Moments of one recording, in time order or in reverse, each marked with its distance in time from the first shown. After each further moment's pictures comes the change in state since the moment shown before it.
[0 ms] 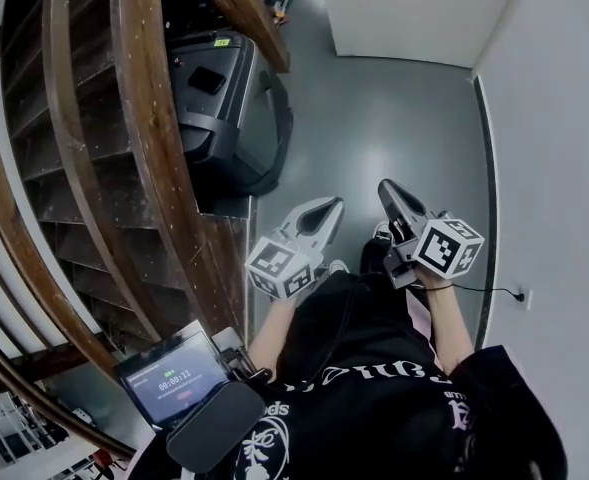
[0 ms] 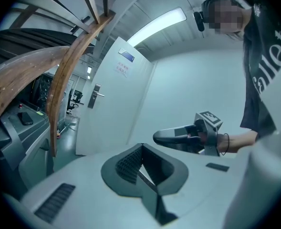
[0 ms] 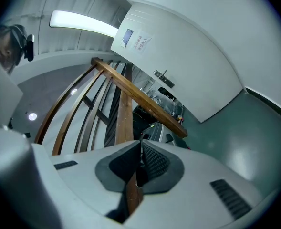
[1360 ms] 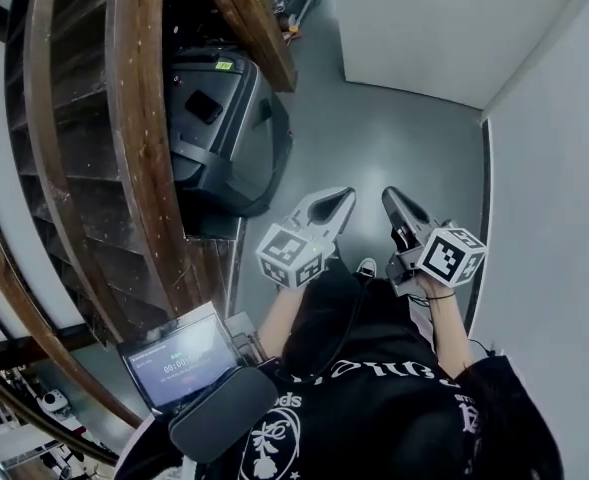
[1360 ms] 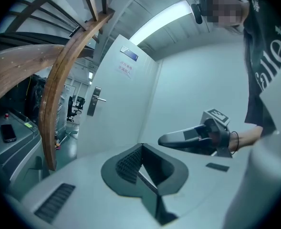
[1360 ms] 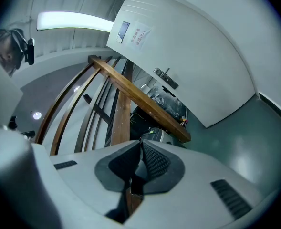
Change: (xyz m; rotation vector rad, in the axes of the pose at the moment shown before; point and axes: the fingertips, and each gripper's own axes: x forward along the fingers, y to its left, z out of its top) left arm 0.152 0.076 0.073 0.035 -0.043 0.058; right arm 0.083 -0.064 0.121 -0.019 0.069 0.063
